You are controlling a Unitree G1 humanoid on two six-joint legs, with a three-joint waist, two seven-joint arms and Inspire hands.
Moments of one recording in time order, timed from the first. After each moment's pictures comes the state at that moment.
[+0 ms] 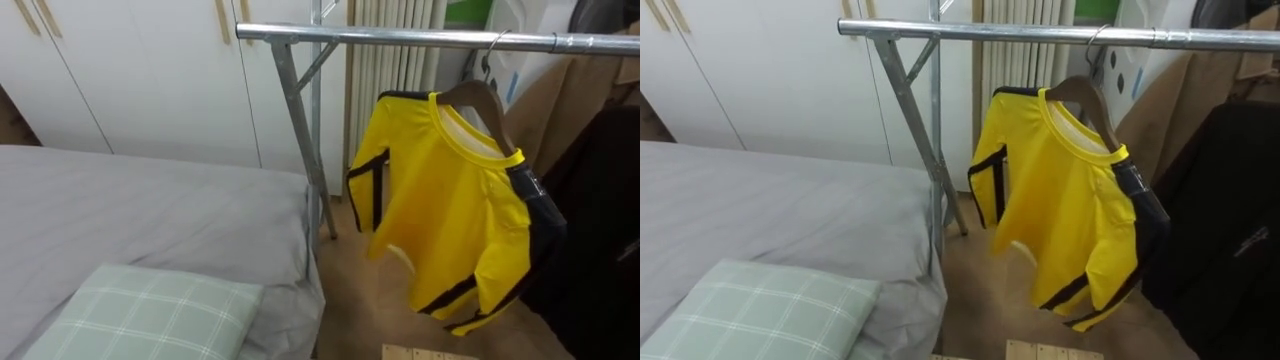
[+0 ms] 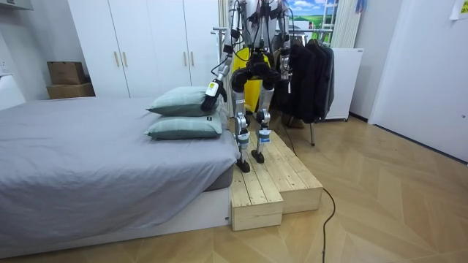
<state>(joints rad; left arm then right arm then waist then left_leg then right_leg) 0.27 0.18 0.23 1.22 -0.18 0.08 0.31 0.07 -0.19 -0.02 1.33 0.30 -0.04 -0.05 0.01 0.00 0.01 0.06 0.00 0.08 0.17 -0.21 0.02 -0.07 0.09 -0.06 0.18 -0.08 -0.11</state>
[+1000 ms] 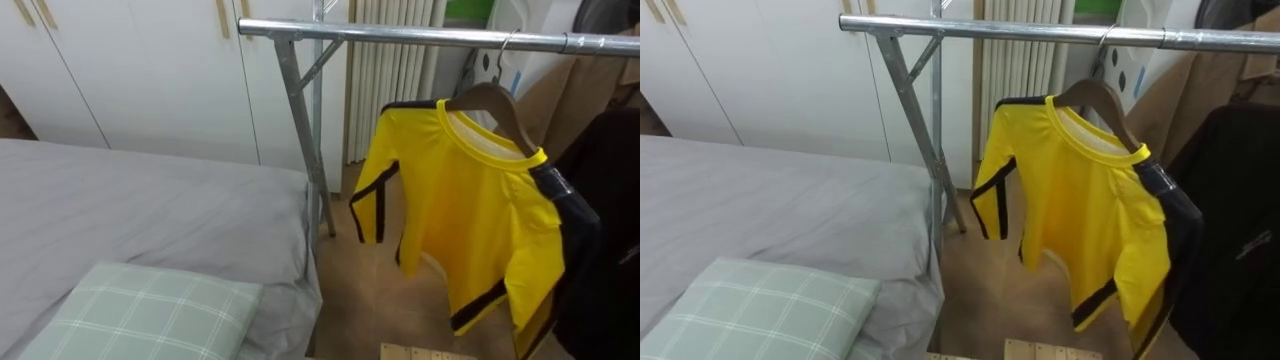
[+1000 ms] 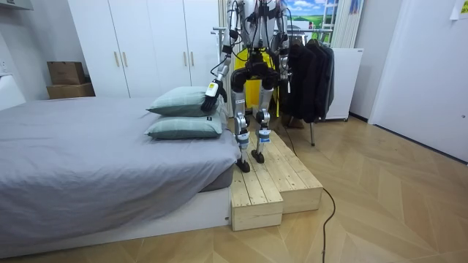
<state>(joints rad) 0.27 0.18 0.23 1.22 -0.18 0.09 0.30 0.08 -0.19 -0.02 1.33 0.31 -0.04 -0.06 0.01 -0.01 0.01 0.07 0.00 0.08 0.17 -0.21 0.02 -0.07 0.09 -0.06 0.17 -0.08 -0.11</state>
